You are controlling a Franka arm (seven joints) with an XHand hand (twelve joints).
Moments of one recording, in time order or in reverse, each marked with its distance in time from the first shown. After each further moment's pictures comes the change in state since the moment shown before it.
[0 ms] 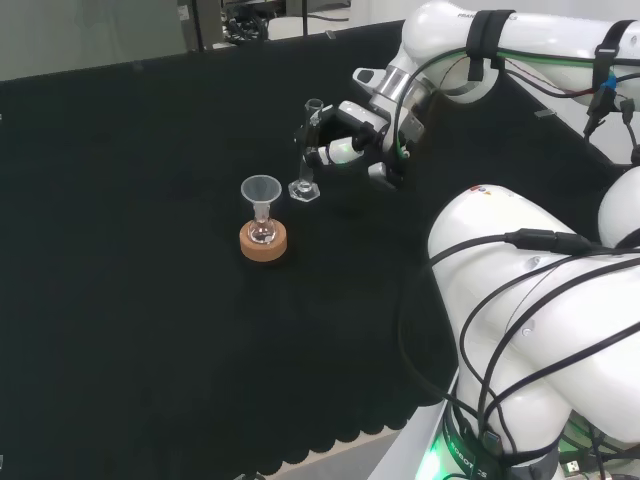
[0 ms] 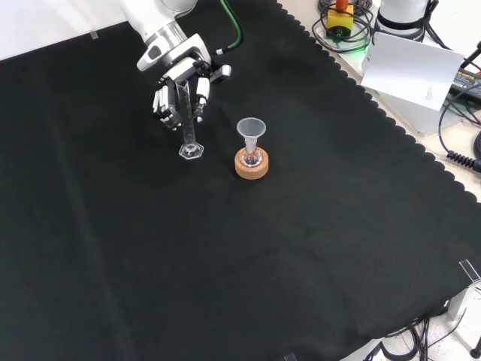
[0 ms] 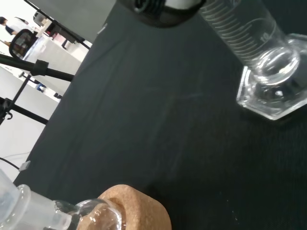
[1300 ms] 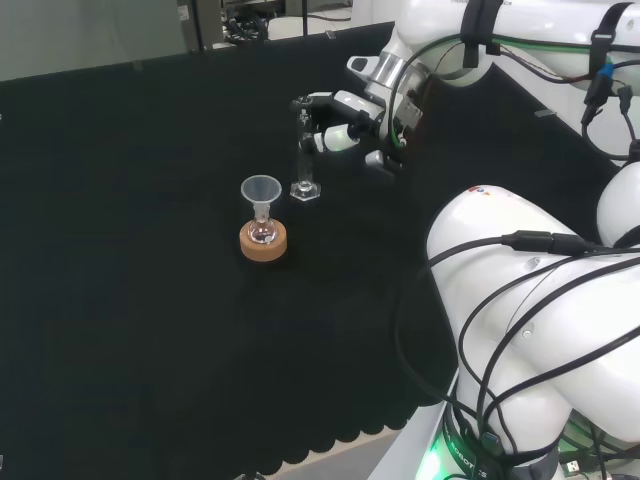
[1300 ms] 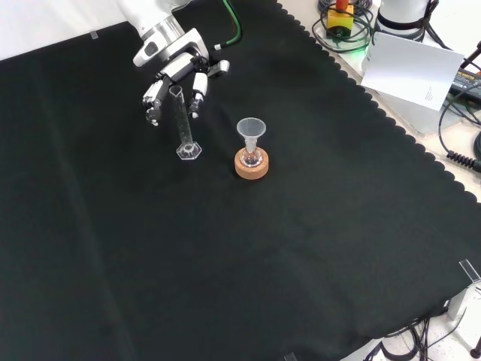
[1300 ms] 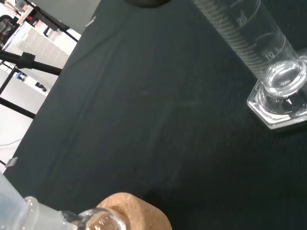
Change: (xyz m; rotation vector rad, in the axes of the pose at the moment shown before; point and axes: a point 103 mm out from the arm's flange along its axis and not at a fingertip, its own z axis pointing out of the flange) arm 0.014 0.004 -0.015 0.022 -0.056 0.029
